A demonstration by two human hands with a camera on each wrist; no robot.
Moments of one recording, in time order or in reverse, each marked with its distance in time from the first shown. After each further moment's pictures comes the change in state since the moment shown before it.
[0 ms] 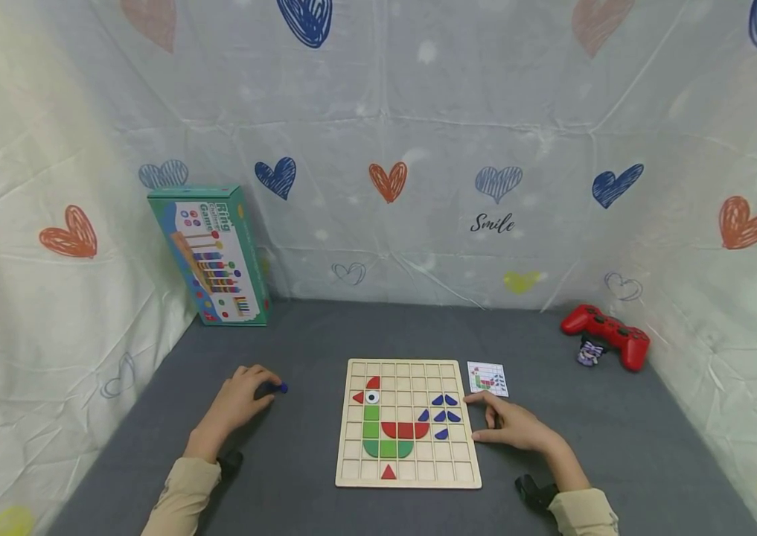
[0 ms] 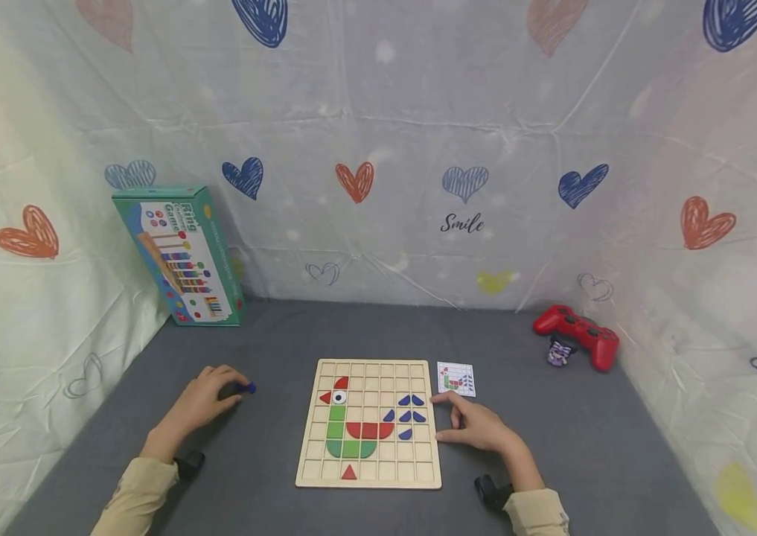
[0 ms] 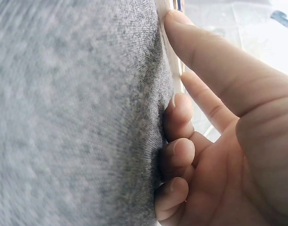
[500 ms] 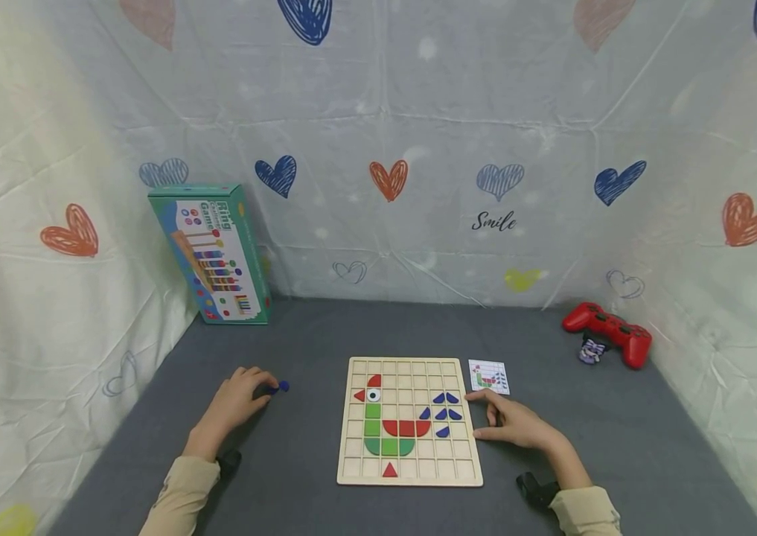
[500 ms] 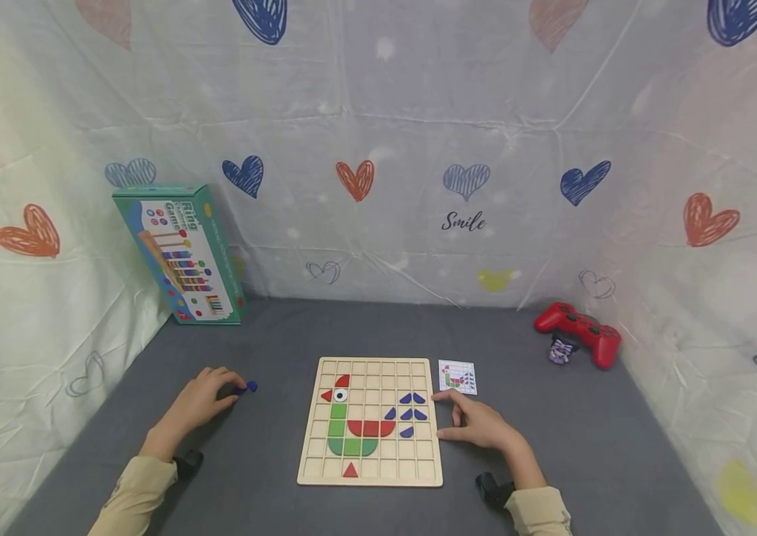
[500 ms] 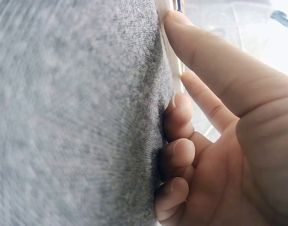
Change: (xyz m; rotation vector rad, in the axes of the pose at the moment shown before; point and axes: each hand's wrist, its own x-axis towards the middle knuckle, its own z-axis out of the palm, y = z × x) left_hand -0.002 -0.004 -0.003 0.040 -0.031 -0.020; right_hand 0.001 0.001 0.000 0.008 0.006 -0.020
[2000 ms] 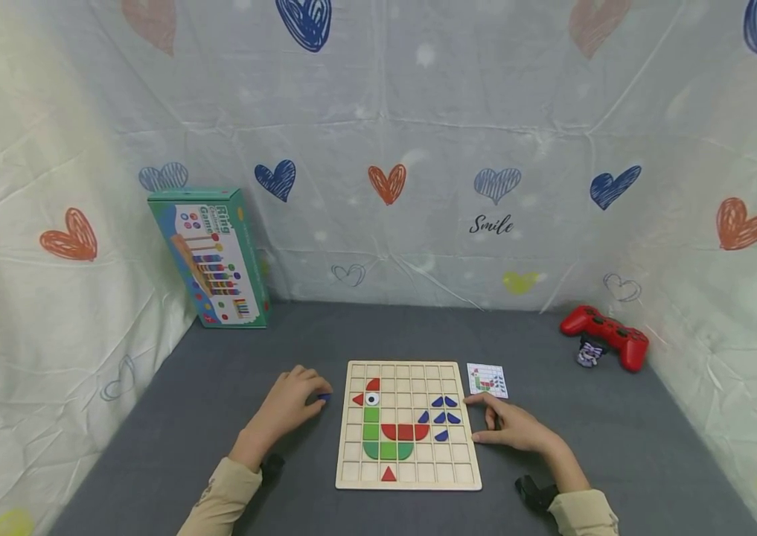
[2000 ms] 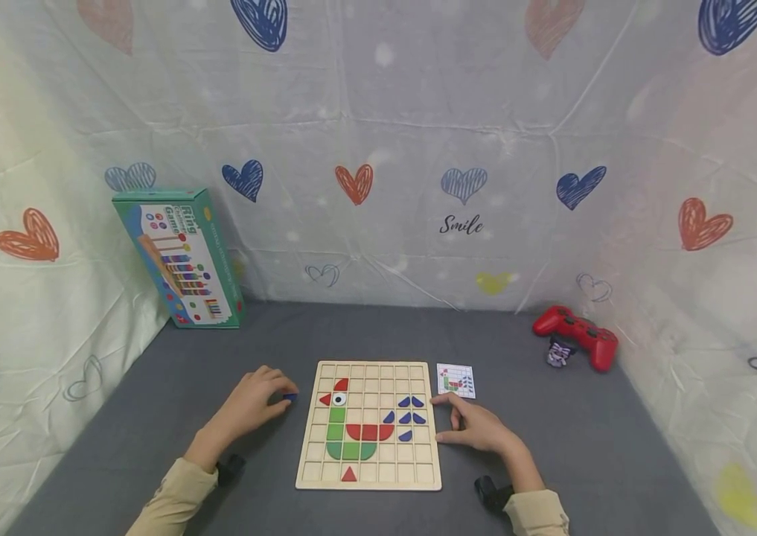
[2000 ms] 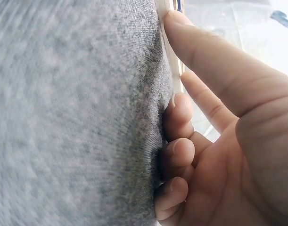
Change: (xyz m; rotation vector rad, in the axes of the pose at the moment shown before) left_hand 0.020 0.093 0.012 0.017 0.066 0.183; right_hand -0.002 -0.004 -0.001 0.015 0.003 0.018
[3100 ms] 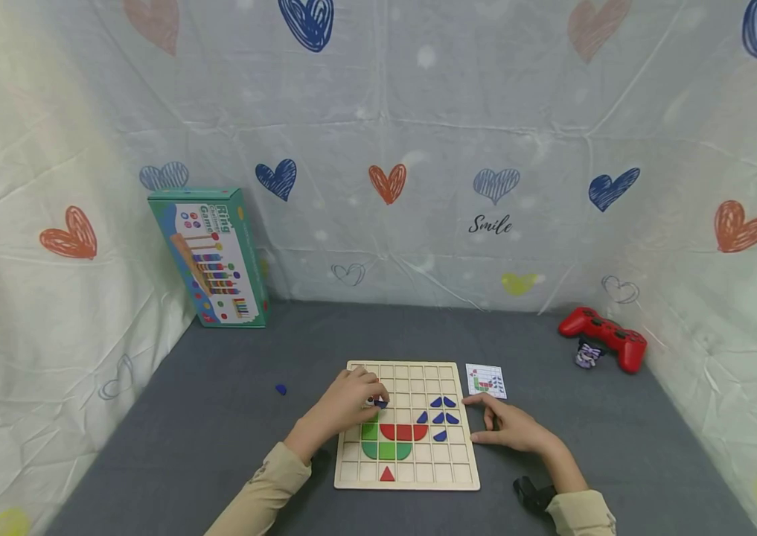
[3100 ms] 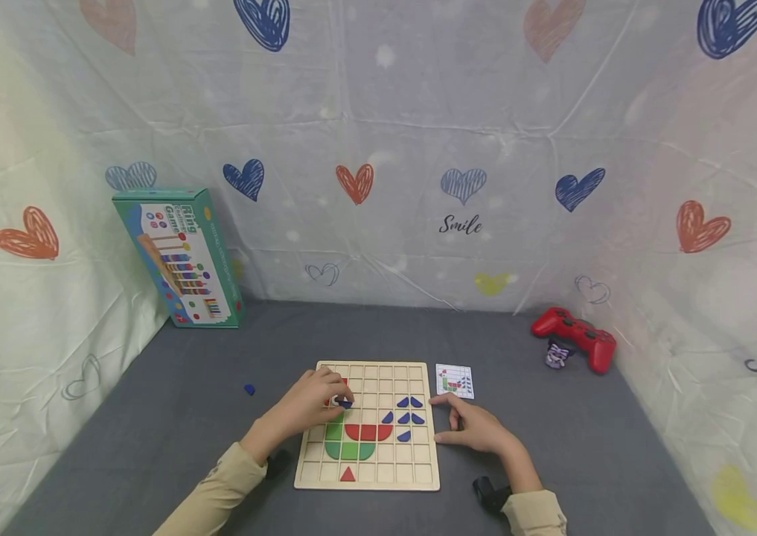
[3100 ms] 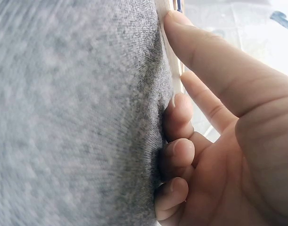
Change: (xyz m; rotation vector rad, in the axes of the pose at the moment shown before) left_hand 0.040 0.067 0.021 -0.033 -0.071 0.261; right_hand 0.001 0.003 0.002 -0.017 0.000 0.016
